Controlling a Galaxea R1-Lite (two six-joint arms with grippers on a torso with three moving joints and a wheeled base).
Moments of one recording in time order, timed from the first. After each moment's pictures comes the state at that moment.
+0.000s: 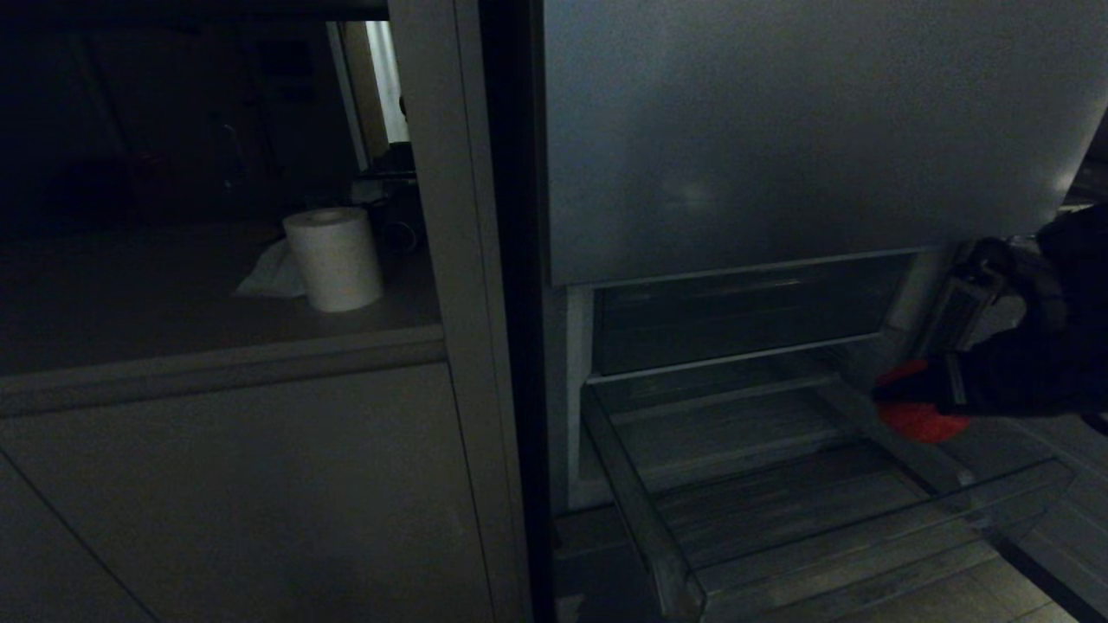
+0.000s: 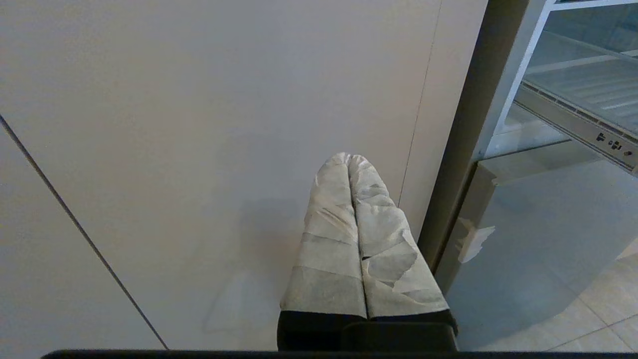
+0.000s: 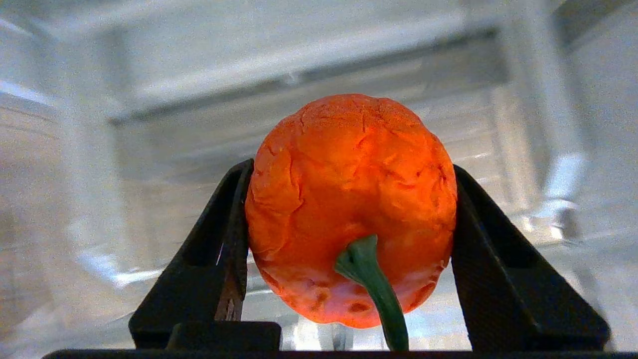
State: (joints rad) left arm 0.00 0.00 0.00 0.00 0.00 -0.01; right arm 0.02 1.54 -1.13 0.33 0.12 0.07
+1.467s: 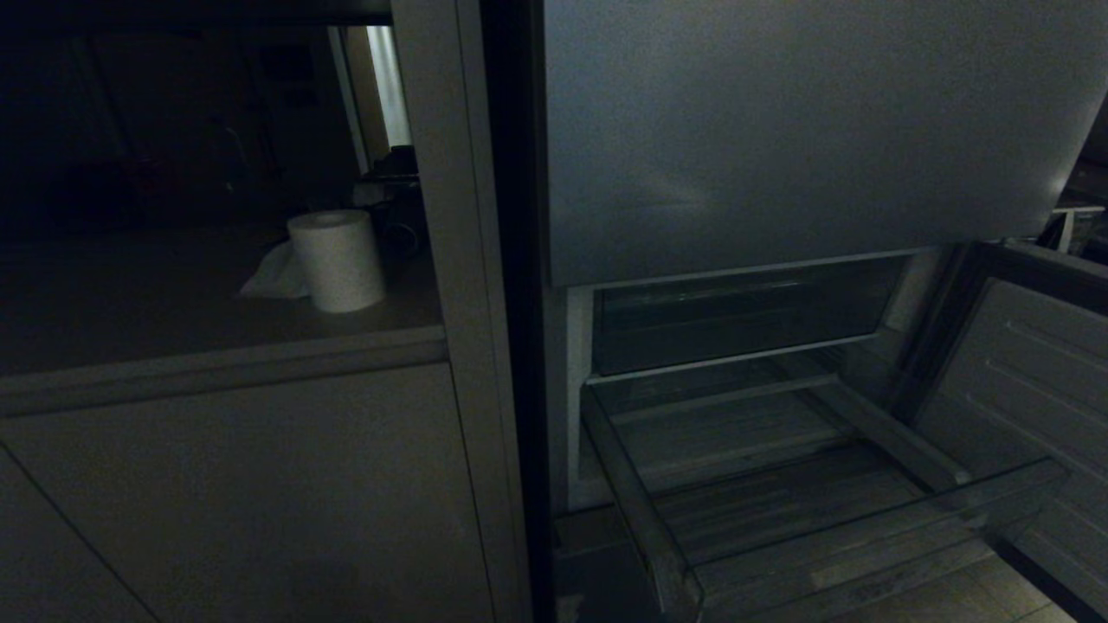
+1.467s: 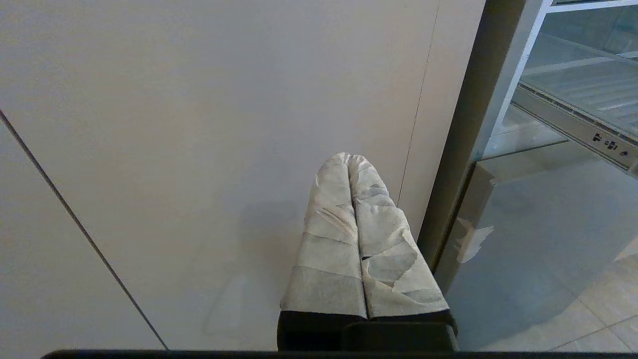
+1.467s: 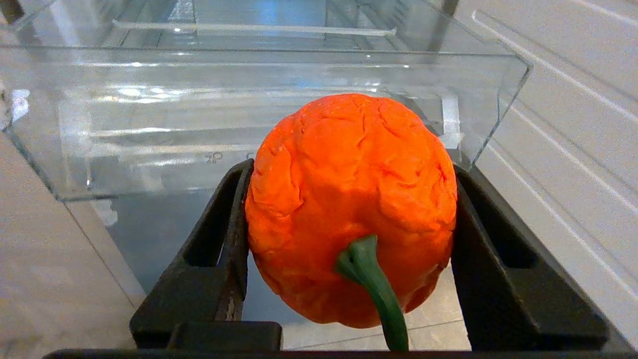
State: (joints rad) left arm 0.00 0.00 0.00 0.00 0.00 -0.01; right arm 0.01 0.00 -0.05 0.11 0.03 -0.07
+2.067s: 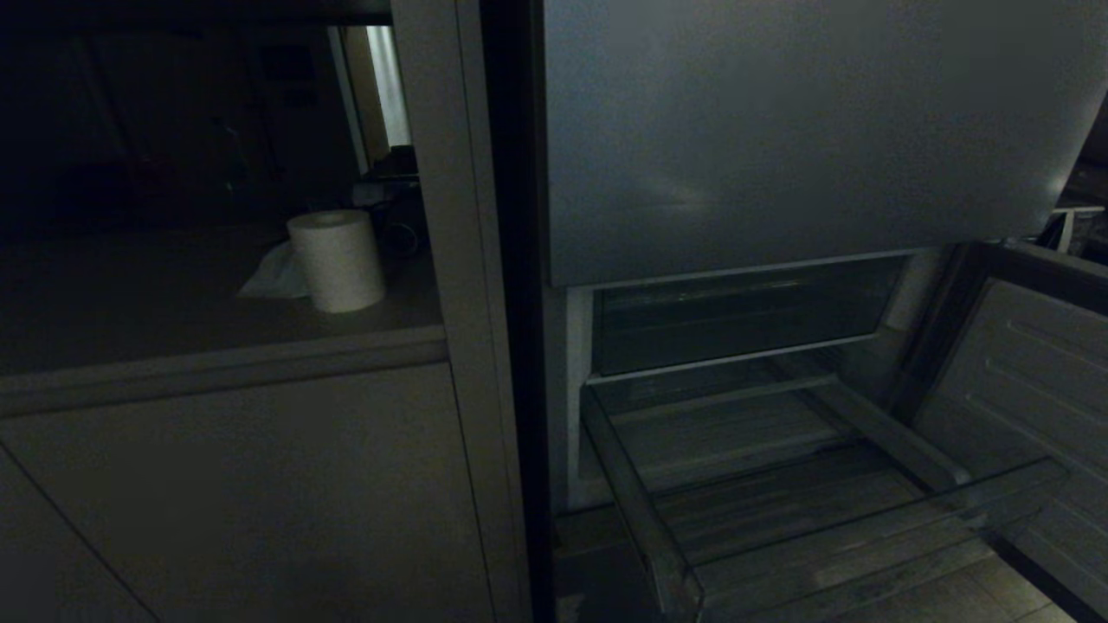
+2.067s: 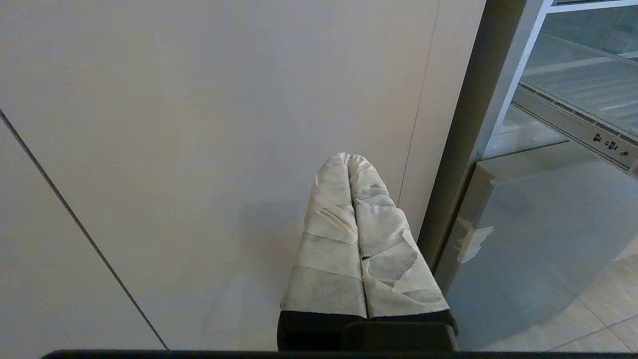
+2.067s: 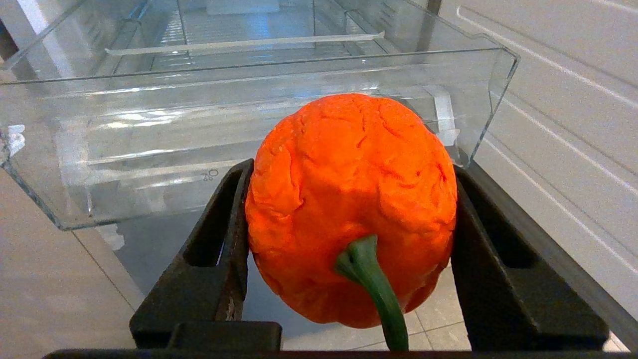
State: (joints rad) left arm 0.00 0.00 0.00 0.00 0.00 -0.01; right arm 0.01 0.00 -0.03 0.07 0.00 0.00
